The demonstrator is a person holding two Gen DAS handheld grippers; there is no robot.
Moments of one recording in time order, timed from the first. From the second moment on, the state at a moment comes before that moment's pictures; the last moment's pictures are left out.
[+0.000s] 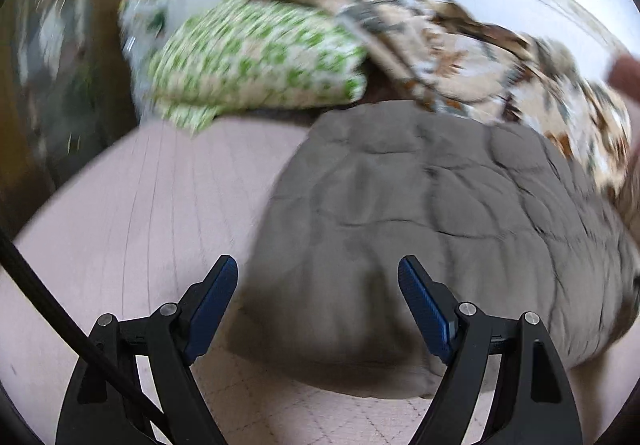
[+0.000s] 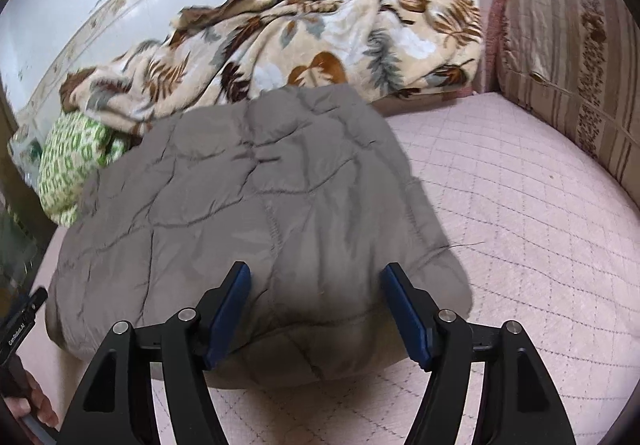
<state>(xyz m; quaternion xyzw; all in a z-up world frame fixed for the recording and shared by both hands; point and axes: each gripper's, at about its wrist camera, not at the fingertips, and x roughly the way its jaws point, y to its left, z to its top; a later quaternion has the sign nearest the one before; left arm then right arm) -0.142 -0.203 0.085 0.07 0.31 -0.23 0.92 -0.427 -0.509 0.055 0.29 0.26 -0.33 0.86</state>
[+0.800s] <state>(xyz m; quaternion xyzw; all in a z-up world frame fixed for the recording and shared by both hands) -0.089 -0.131 0.037 -0.15 0.52 -0.25 0.80 -0.512 -0.567 0.000 0.55 0.19 -0.30 0.76</state>
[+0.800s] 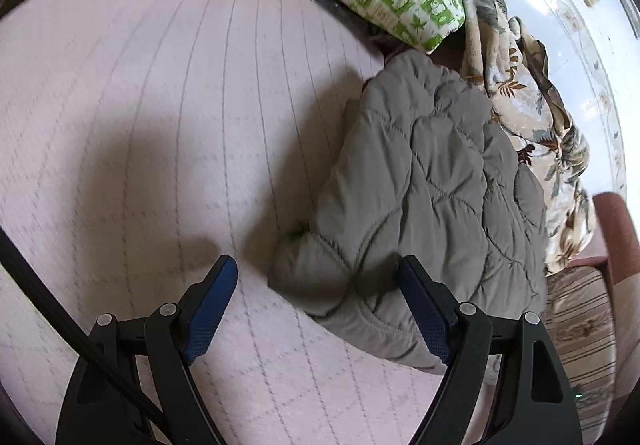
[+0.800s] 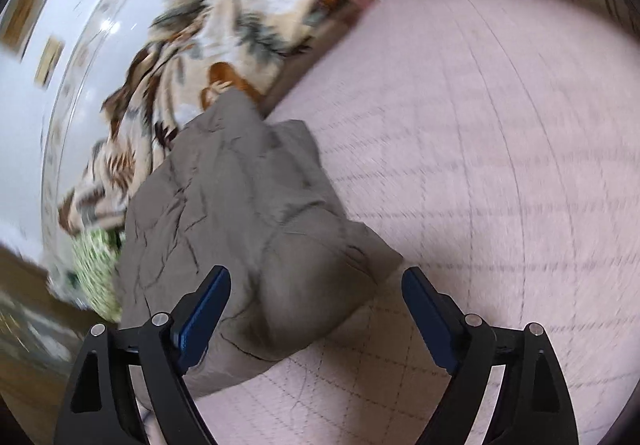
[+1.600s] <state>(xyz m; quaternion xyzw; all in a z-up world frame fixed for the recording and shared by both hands) -0.088 -0.185 0.024 -0.10 0.46 -0.27 0.84 -0.464 -0.583 -0.029 0.56 0.16 -0.29 0.76</state>
